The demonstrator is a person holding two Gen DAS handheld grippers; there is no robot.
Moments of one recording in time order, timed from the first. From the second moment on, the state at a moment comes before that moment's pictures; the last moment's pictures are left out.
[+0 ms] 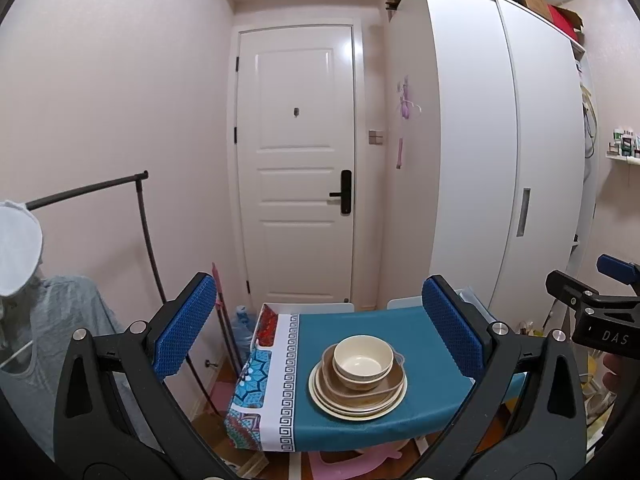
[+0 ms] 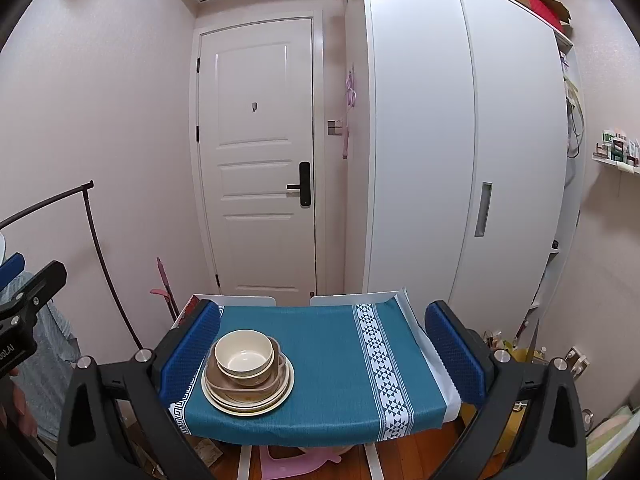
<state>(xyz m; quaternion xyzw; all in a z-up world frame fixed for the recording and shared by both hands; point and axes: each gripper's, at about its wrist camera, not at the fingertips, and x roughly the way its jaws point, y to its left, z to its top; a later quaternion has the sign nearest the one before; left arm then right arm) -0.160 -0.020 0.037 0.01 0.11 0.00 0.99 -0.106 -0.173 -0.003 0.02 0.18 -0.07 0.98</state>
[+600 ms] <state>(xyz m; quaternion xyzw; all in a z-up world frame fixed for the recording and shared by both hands) -0.152 -0.018 0.038 0.02 0.11 0.00 0.99 -0.100 -0.173 0.001 0.03 0.19 -0.08 0.98</state>
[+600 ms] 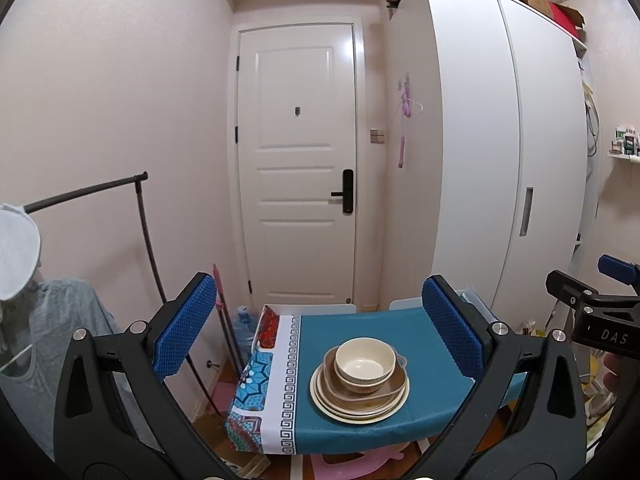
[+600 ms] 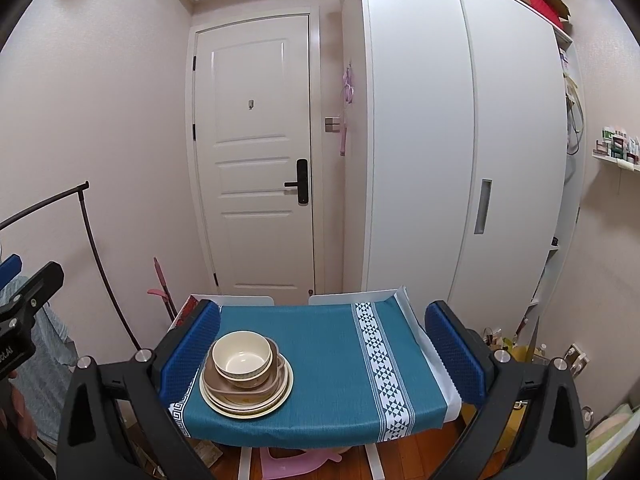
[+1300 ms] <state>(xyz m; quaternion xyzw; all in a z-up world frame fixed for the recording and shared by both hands) -0.140 -0.017 0.038 0.03 0.09 0.02 1.00 -0.086 -0.169 0.003 0.03 0.19 -0.08 0.98</state>
